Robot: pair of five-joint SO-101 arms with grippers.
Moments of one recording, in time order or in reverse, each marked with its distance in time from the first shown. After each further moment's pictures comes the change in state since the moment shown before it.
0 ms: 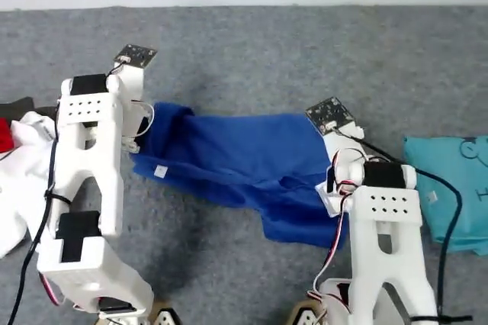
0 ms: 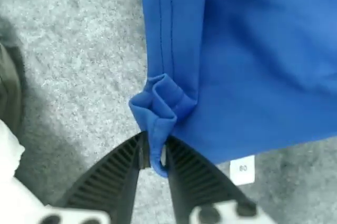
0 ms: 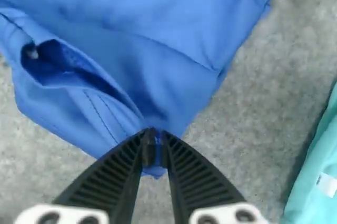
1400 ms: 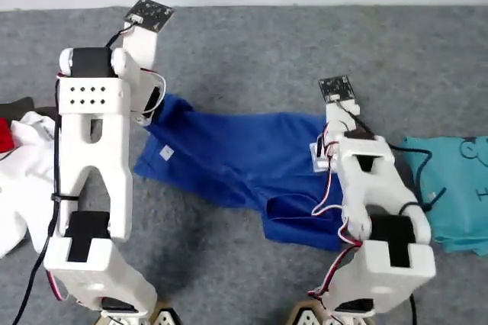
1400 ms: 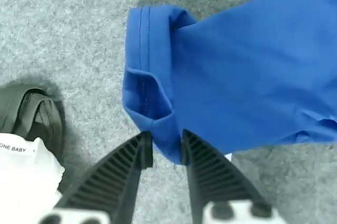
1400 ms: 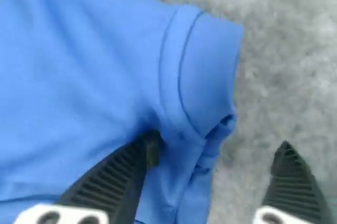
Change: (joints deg) left arm 6.1 0.0 -22.7 11.3 -0.3; right arm 0.9 45.5 -13.4 -36.7 -15.6
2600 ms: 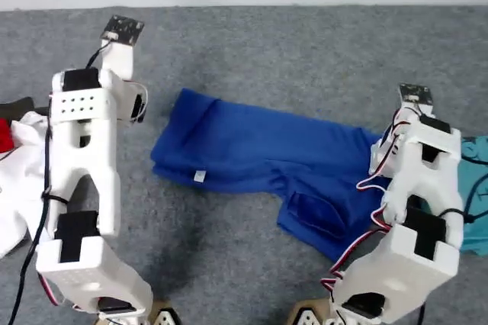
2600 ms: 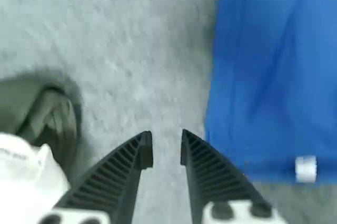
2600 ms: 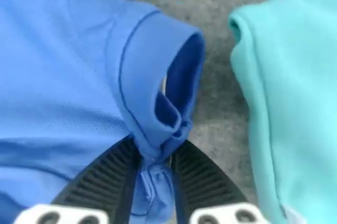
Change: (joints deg) left arm -6.2 0.0 19.3 -26.4 3.8; right arm 19.6 3.5 -16.1 25.9 0.0
